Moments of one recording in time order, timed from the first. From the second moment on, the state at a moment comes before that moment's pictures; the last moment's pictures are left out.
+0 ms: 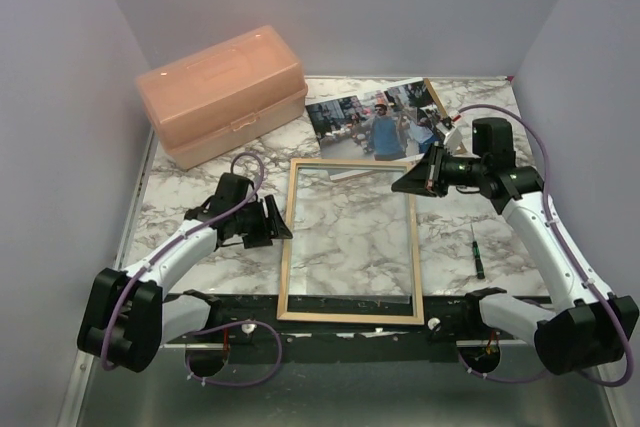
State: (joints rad) left arm -0.34 1.15 0.55 -0.37 0.40 -0.63; right arm 0.18 1.11 1.03 -0.62 -0.81 0.63
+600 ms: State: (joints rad) left arm -0.33 1.21 0.54 -0.37 0.40 -0.59; right arm 0.18 1.21 0.96 -0.50 -0.91 0.70
